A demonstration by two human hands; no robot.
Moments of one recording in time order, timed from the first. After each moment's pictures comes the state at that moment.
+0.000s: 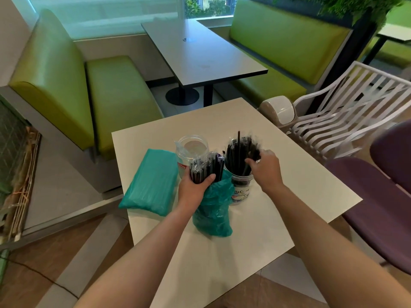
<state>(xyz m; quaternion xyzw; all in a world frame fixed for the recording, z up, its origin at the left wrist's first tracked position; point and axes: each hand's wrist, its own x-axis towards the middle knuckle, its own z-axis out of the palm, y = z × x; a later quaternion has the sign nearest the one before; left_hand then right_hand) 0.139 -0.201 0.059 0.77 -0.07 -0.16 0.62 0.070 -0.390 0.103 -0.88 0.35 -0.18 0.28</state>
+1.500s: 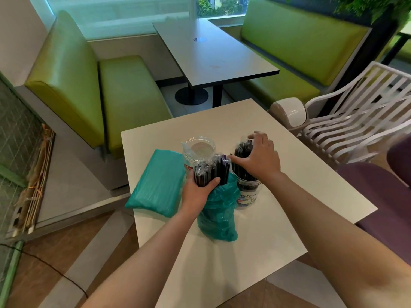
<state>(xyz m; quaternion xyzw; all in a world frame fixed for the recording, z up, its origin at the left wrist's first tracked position) 0.141 -0.199 0.062 0.77 -0.05 -0.16 0.62 0.111 -0.394 0.109 -0.94 0.26 -0.15 0.15</state>
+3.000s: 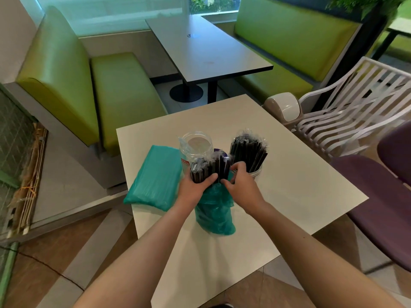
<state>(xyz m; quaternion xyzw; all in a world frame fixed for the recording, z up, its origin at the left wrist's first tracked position) 0.139 -0.187 0.058 0.74 -0.08 -0.19 0.64 0.058 -0.318 0.074 -0.87 0.26 -0.10 0.40</state>
